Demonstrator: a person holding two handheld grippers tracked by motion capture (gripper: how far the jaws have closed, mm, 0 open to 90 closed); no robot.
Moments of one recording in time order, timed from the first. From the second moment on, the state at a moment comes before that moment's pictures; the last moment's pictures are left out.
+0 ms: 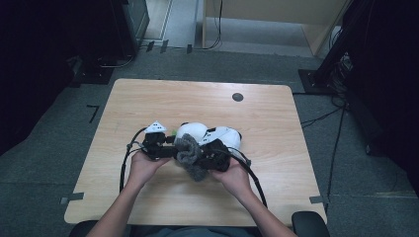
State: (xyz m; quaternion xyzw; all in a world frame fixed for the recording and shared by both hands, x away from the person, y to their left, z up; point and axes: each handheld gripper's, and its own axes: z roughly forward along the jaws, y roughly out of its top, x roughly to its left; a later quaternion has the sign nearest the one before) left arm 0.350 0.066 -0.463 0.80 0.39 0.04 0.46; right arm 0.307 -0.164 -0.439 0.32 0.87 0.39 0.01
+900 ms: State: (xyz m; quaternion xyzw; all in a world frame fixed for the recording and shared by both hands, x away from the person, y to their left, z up) left arm 0.350 0.065 -0.463 0.80 0.39 0.04 0.46; right arm 0.277 -0.229 -0.425 0.35 0.86 0.36 0.01
